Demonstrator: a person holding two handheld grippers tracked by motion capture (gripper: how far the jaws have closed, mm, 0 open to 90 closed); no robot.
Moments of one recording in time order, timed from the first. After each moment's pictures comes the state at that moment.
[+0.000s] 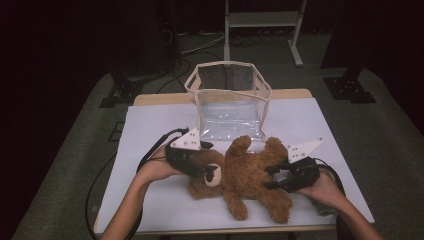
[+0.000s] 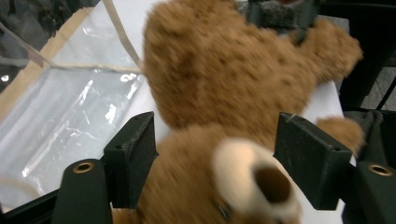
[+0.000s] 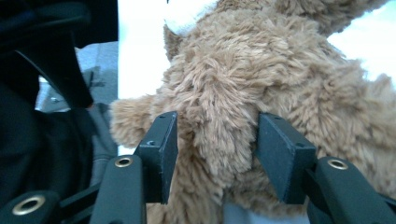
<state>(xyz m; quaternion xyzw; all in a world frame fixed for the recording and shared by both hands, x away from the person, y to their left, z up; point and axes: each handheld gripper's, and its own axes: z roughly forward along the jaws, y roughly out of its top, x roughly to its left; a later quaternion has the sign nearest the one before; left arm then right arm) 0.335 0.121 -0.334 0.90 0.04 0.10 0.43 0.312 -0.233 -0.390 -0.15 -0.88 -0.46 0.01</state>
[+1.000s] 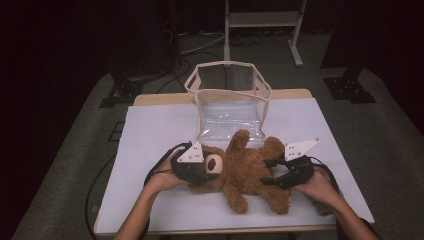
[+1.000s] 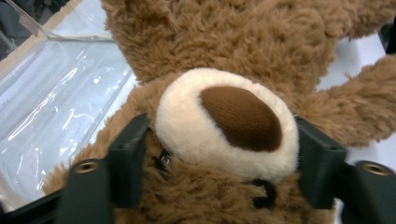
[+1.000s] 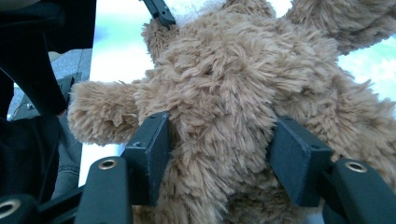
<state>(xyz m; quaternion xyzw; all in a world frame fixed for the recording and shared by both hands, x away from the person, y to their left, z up) 0.338 0.119 -0.396 0.89 0.06 0.13 0.43 0.325 -0.229 -0.405 -0.15 -0.87 -0.48 -0.02</state>
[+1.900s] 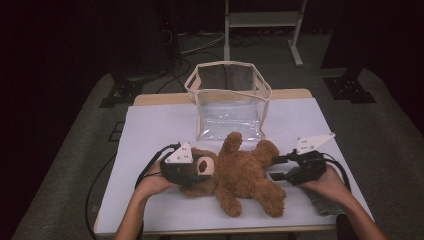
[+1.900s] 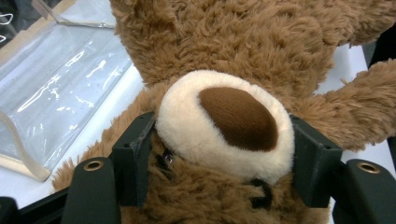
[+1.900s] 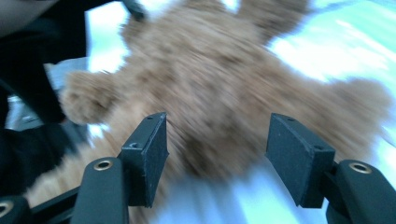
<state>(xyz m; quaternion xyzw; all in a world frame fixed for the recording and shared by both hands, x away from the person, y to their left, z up) 0.325 0.143 -0.387 0.89 0.10 0.12 0.43 0.324 -0.257 -0.386 -0.19 -0.86 -0.47 -0.02</state>
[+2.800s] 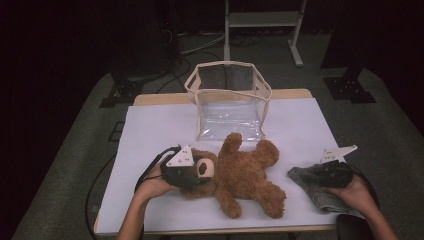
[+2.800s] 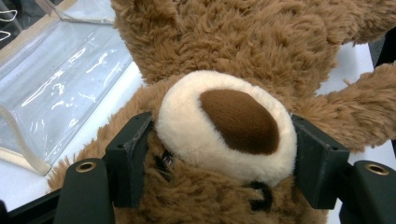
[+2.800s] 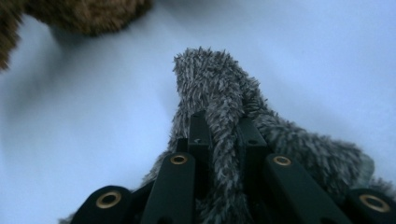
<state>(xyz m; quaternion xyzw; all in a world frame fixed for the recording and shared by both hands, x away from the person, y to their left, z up) 0.319 0.141 -0.390 0.89 0.10 0.12 0.43 0.322 -0.341 -0.445 -0.31 -0.88 -0.37 -0.05</state>
